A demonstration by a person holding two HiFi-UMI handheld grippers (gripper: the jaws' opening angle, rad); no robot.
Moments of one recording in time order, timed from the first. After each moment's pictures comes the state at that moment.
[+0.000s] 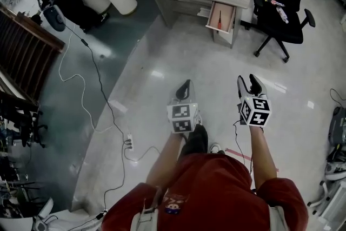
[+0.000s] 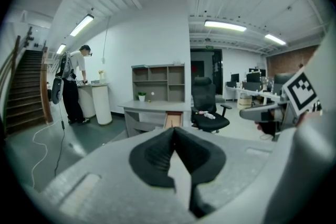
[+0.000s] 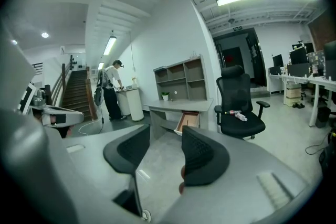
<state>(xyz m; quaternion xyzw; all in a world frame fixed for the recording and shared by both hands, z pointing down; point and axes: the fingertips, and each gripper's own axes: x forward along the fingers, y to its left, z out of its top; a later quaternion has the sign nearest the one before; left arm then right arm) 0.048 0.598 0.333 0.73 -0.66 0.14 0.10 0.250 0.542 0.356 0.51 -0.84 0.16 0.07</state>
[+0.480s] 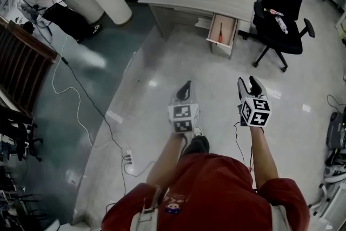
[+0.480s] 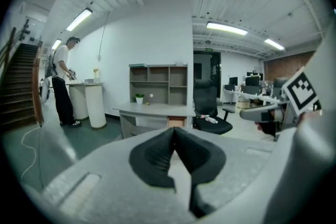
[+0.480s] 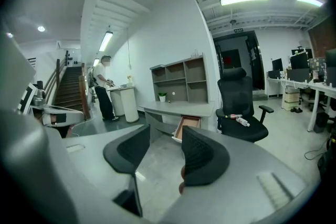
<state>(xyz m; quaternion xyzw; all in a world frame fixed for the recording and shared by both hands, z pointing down) -0.020 0.481 0.327 0.75 -0.64 0.12 0.11 0.184 0.434 0.348 0.52 -0.83 0.16 0.09</state>
